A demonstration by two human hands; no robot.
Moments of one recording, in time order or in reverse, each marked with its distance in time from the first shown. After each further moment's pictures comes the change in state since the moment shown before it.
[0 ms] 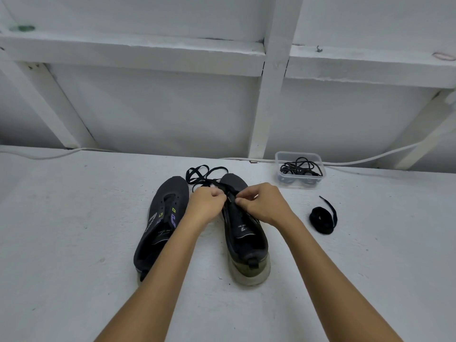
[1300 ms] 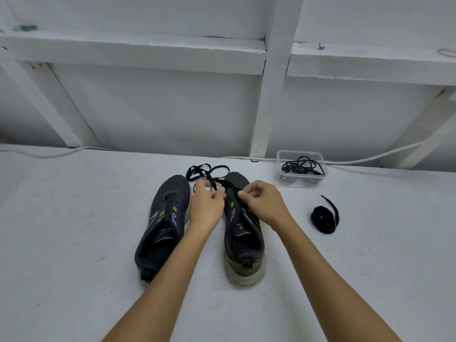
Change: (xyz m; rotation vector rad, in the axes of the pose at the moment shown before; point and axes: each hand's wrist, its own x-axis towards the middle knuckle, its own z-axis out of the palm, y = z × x) left_hand -0.007 -0.004 0.017 -0.206 0.221 0.007; right_hand 0.012 0.015 0.020 0.314 0.125 0.120
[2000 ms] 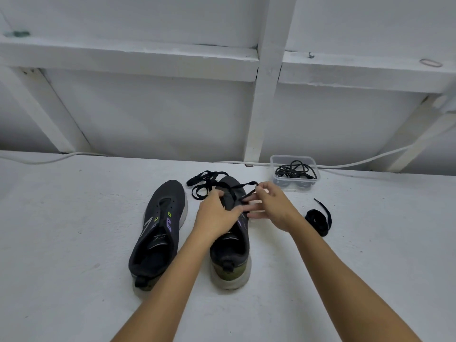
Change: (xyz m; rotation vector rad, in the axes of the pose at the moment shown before) left_hand -0.025 0.024 0.001 0.272 -0.256 0.033; right_hand 0.002 0.002 -0.031 0.480 -0.176 0.174
